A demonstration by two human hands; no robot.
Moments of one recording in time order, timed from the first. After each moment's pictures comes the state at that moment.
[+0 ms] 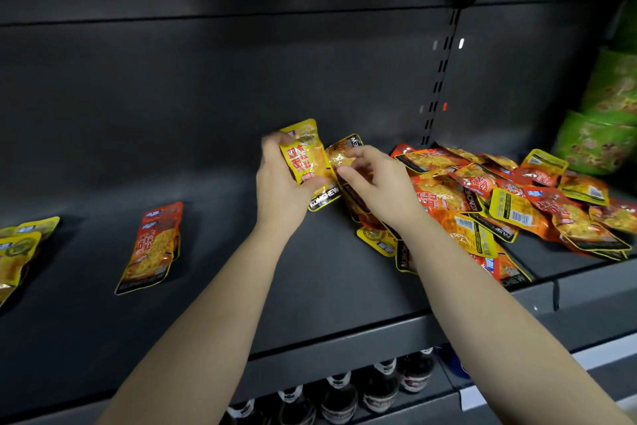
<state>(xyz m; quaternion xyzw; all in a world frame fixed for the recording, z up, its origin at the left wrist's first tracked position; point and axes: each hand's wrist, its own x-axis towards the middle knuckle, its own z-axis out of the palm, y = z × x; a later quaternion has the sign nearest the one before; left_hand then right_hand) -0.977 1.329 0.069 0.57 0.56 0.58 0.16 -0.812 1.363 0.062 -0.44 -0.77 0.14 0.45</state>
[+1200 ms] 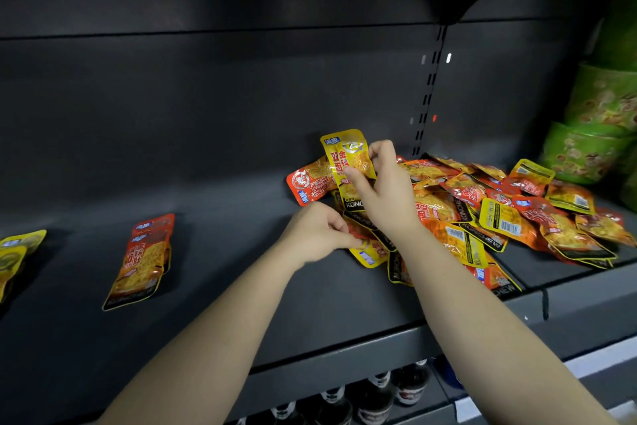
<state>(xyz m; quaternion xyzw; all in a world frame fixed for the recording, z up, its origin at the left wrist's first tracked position) -0.949 1.321 0.053 0.69 0.58 0.29 0.32 -0.805 1.364 0.063 -0.43 -0.73 0.05 0.53</state>
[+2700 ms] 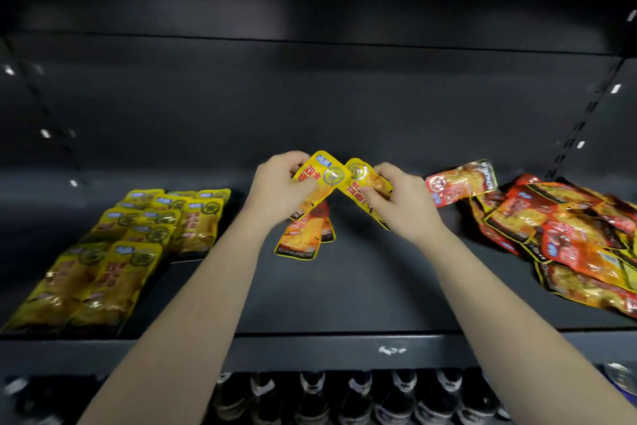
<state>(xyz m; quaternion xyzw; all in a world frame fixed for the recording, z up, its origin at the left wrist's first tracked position) -1.191 1.224 0.107 0.59 0.62 0.49 0.17 -0.993 1.293 0.084 -0.42 -0.82 0.09 0.38</state>
